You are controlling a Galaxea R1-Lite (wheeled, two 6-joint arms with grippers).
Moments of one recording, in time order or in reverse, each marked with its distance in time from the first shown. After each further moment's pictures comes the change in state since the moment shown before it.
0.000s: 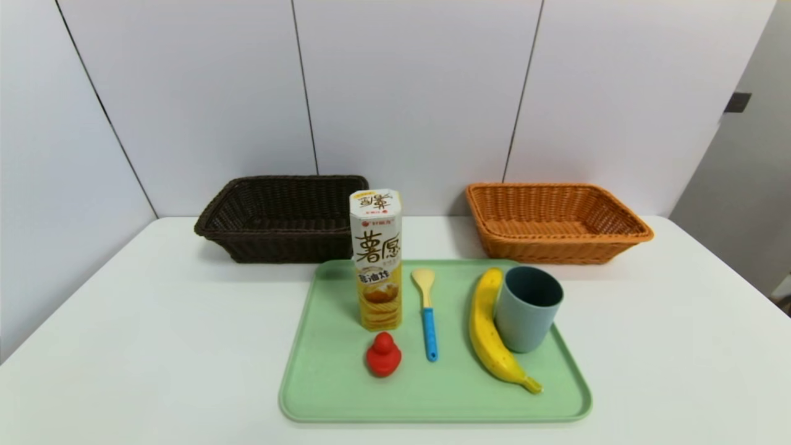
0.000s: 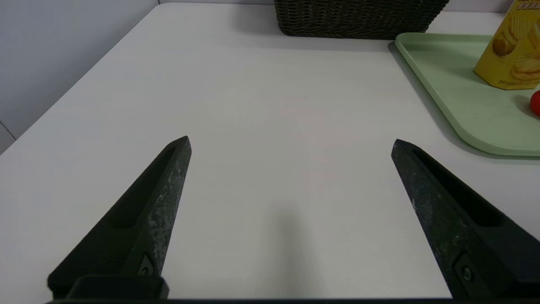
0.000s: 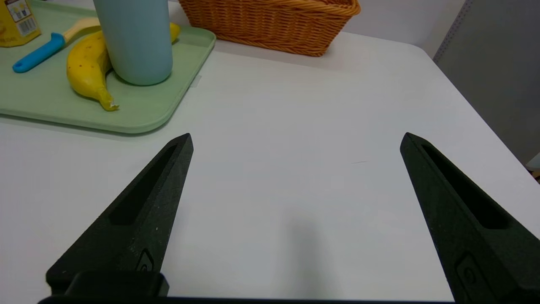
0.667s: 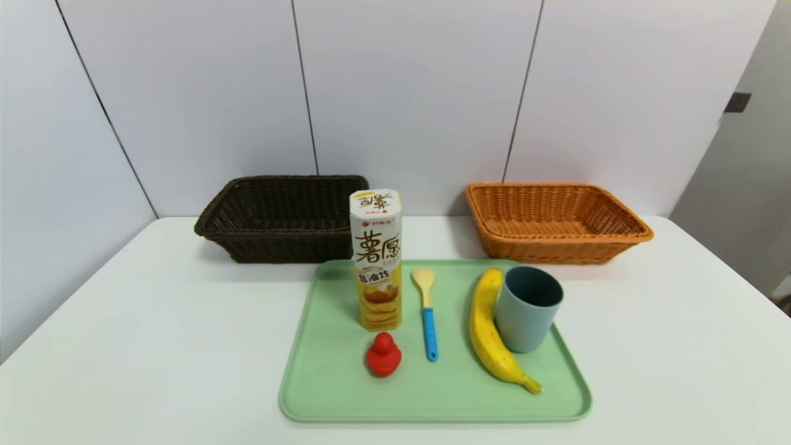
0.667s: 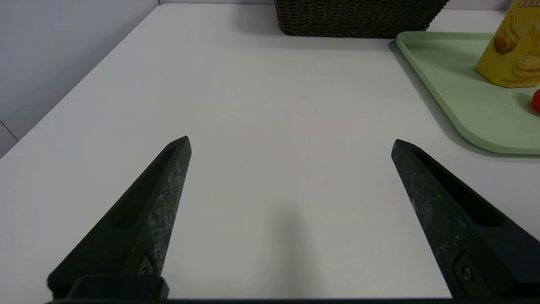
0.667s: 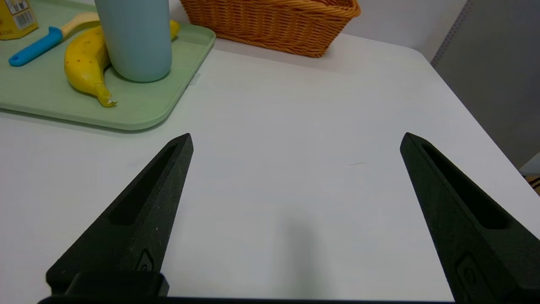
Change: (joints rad) left arm 0.000 0.000 0.000 0.001 0.000 0.012; right arm 0.000 0.000 0.000 -0.001 0.005 -0.024
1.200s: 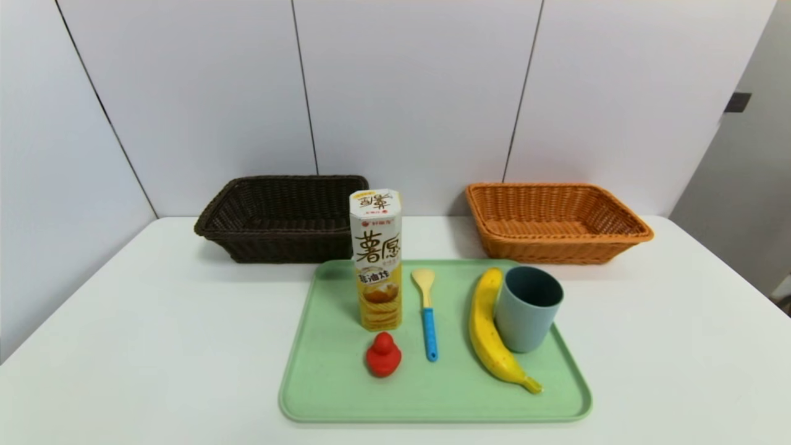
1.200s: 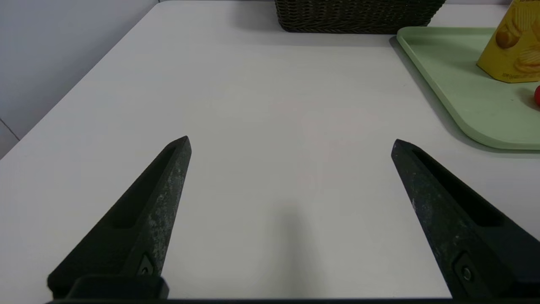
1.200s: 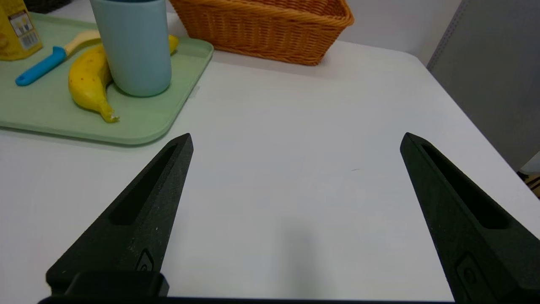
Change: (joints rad) left arm 0.000 0.000 -0.015 0.026 -0.002 0.003; right arm 0.000 0.000 -0.034 0.005 -0.011 0.032
